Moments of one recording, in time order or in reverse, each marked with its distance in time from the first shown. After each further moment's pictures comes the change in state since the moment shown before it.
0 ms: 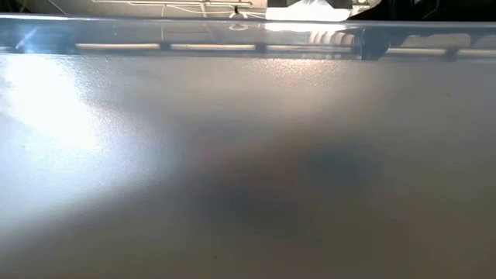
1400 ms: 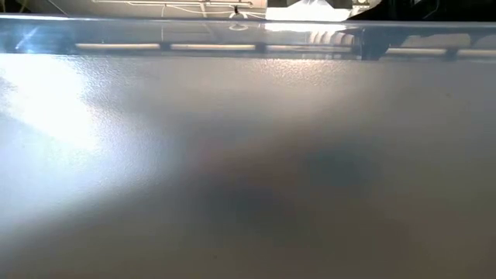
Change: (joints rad) left arm -0.111 -0.001 -0.089 -0.016 -0.131 -0.083; right arm 0.000 0.000 0.000 -0.002 0.000 -0.004
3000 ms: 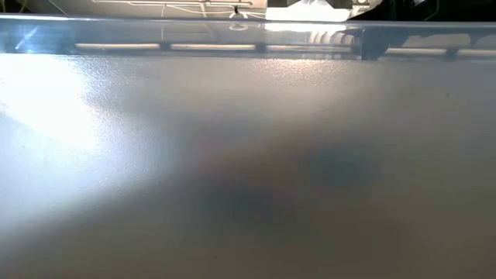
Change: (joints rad) left arm -0.118 0.058 0.000 0.052 -0.092 0.003; right arm 0.000 0.000 0.000 -0.005 0.000 -0.027
